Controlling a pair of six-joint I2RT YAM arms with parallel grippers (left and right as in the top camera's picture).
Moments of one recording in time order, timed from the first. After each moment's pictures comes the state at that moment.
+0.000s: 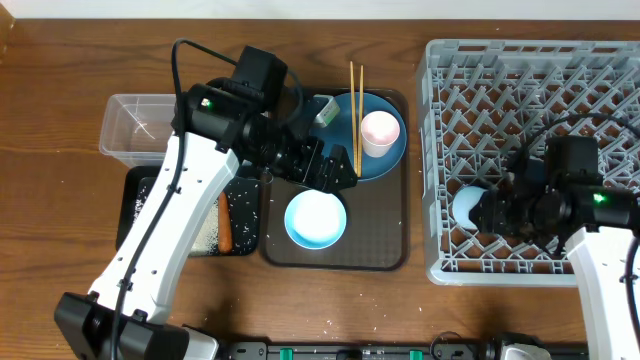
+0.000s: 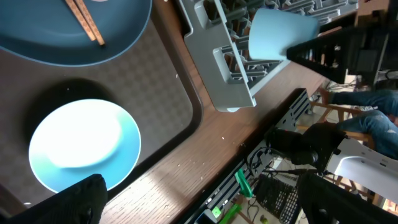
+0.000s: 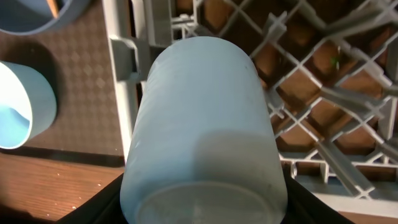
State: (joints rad) left arm -0.37 1.60 1.62 -1.31 0.67 -0.02; right arm -0.10 1.21 1.01 -1.13 -0.26 0.05
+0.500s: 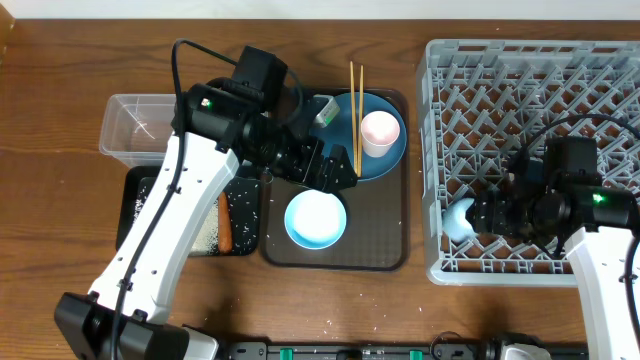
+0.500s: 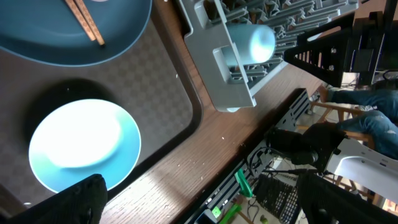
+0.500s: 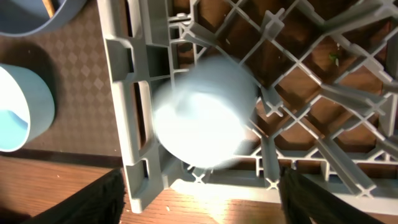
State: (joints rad) left arm -0.37 1.60 1.62 -1.31 0.67 -0.02; right arm -0.10 1.21 1.00 -1.13 -0.25 0.06
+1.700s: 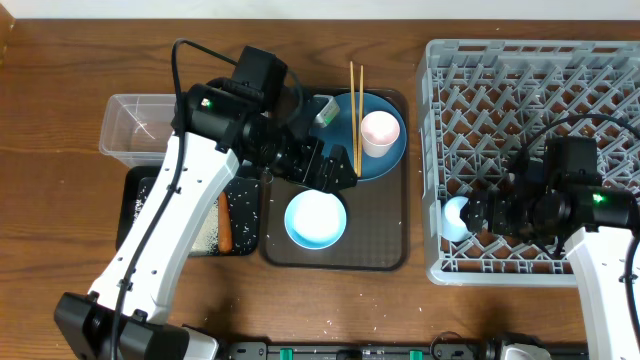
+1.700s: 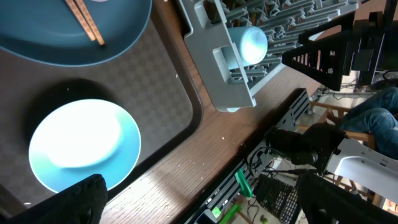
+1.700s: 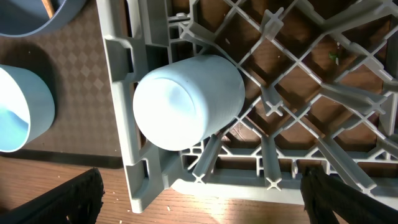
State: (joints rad) left arm -0.37 1.60 1.62 -1.31 0.67 -0.02; right arm -0.10 1.21 1.00 -1.13 -0.25 0.07
